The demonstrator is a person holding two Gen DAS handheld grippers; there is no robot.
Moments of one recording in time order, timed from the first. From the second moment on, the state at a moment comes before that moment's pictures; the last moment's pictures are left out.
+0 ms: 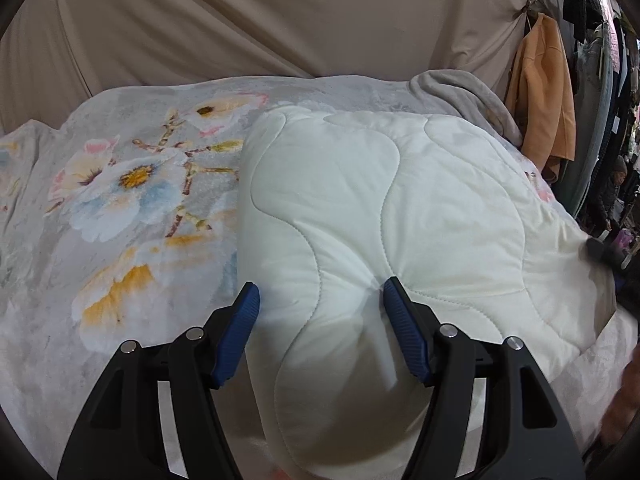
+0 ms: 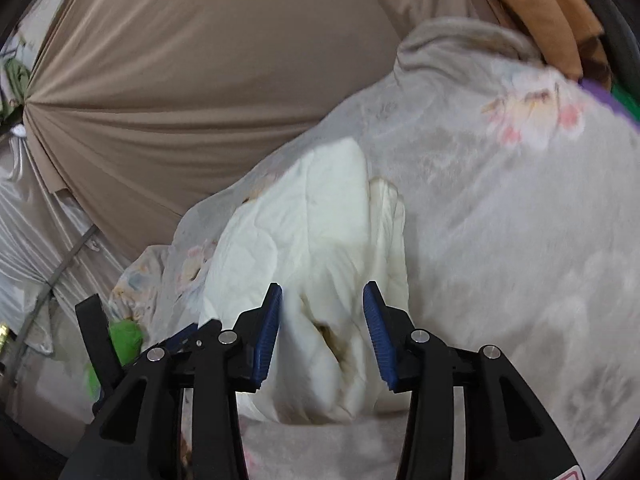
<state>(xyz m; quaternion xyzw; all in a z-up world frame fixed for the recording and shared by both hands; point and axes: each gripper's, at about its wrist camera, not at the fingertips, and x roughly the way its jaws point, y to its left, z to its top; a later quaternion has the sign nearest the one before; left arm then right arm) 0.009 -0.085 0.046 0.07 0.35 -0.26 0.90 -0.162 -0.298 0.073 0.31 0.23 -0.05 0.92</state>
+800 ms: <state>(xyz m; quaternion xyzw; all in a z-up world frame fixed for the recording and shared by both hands) 0.013 -0.095 0.047 0.06 0.35 -0.27 0.89 0.028 -0.309 0.023 0.16 0.36 -0.11 0.91</state>
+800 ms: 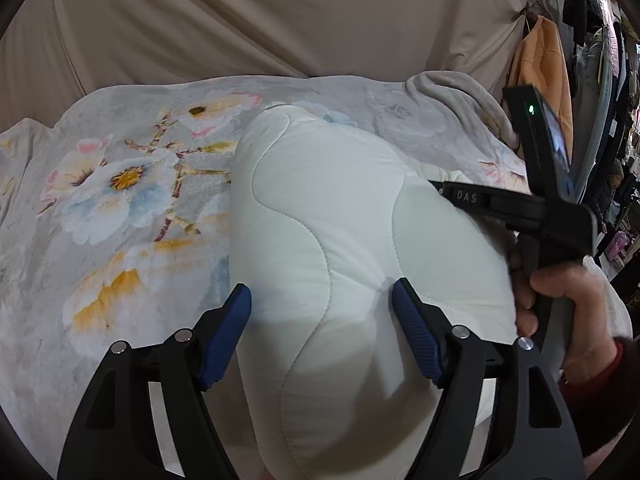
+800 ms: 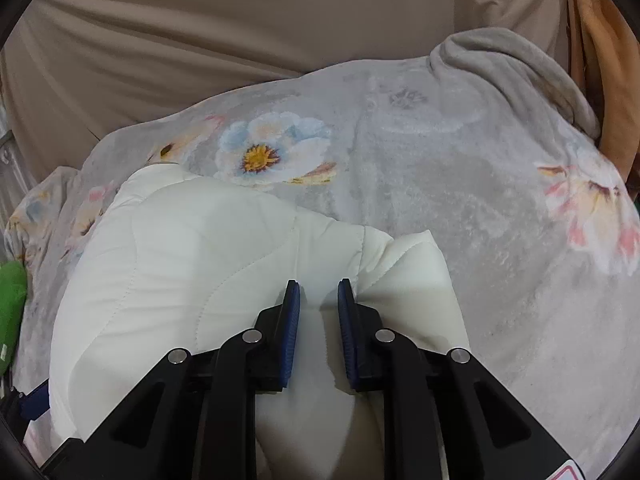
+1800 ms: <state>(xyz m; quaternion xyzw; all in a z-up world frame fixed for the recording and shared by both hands) 0.025 -0.152 0.052 0.11 0.33 -0.26 0.90 -0.131 -0.265 0.054 0.17 0.34 -0.08 0.92</state>
